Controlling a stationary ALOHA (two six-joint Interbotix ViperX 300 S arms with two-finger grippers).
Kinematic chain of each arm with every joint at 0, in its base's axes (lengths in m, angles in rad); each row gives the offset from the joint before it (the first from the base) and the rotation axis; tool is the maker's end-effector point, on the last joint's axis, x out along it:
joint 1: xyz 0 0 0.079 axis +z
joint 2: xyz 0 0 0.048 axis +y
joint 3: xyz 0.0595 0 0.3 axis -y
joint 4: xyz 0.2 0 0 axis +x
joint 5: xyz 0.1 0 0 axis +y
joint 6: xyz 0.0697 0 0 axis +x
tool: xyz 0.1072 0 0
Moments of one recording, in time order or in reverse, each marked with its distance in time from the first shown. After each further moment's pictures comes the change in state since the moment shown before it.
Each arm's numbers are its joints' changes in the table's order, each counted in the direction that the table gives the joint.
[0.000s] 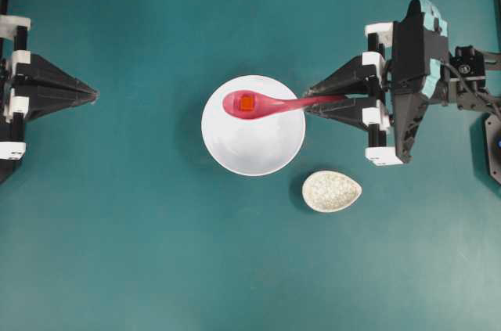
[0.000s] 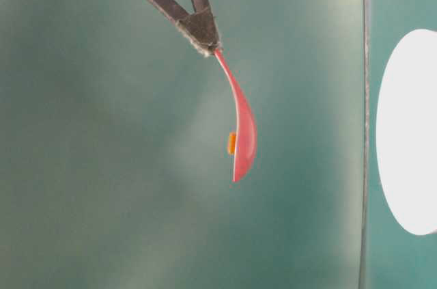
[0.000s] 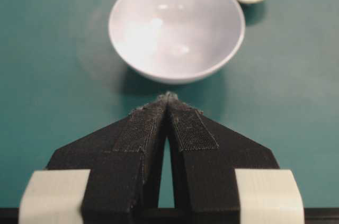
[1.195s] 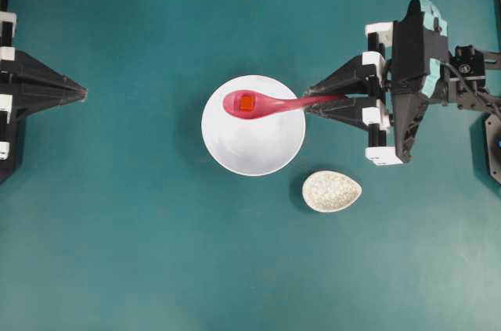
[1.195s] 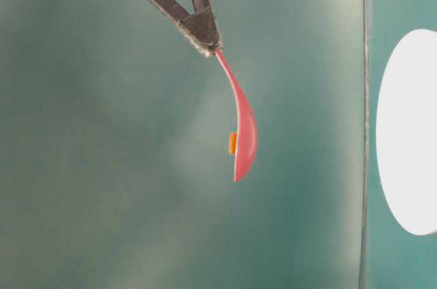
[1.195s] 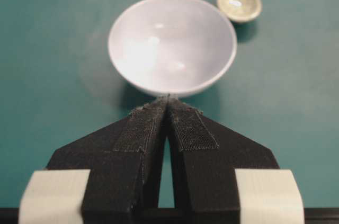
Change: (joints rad) left arm -0.012 -0.060 0.012 0.000 0.023 -0.002; right arm -0.002 0.000 0.000 0.000 0.002 0.000
